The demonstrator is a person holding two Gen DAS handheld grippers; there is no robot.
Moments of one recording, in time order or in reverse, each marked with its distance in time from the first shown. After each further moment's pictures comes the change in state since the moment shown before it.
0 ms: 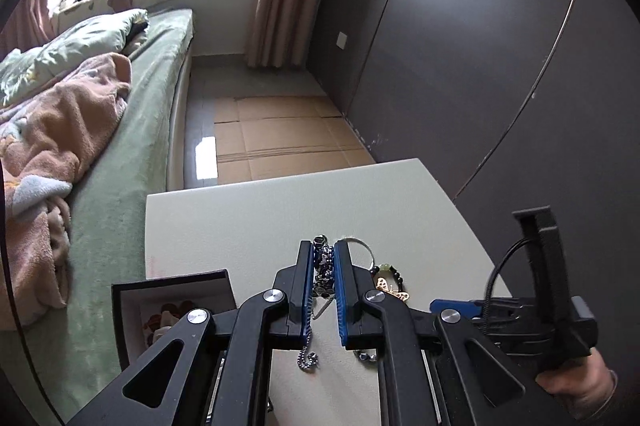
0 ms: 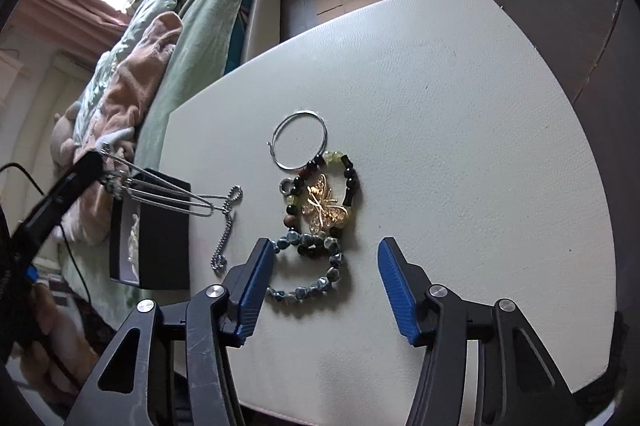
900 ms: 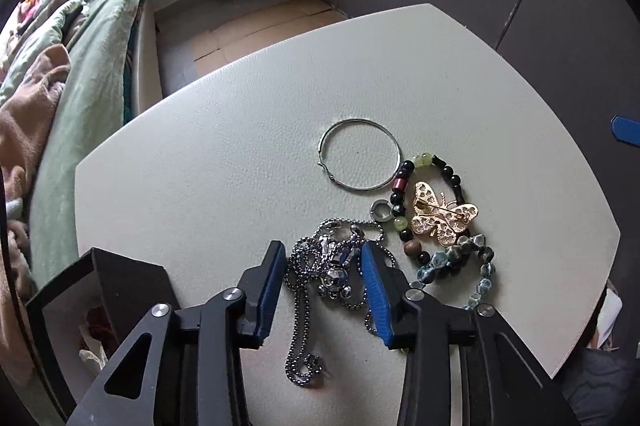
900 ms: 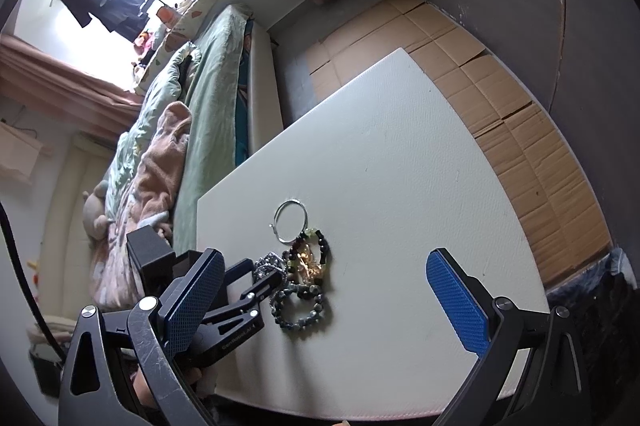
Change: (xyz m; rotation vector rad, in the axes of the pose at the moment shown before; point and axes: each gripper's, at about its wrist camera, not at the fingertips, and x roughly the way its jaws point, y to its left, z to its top) left arm 0.125 -0.027 -0.046 0.261 0.368 0.138; right arm -0.081 -0.056 0.019 0.184 -0.187 0.130
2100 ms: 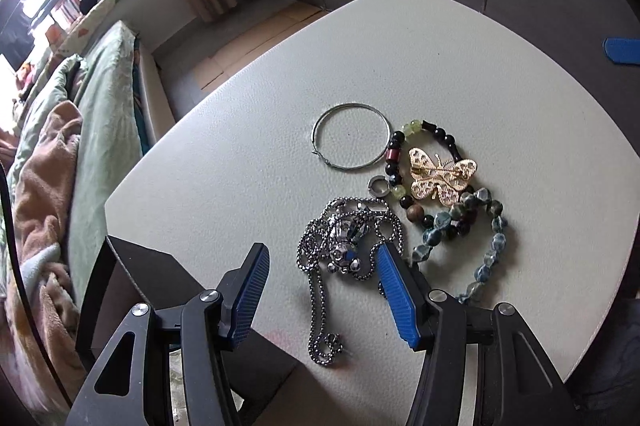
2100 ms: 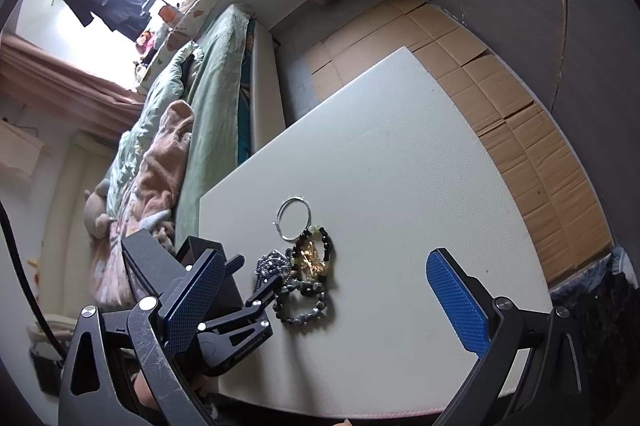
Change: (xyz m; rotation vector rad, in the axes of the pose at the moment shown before) left arm -0.007 -0.025 -0.015 0.210 -0.002 0.135; right arm -0.001 0.002 -0.001 -0.002 -0.003 0.008
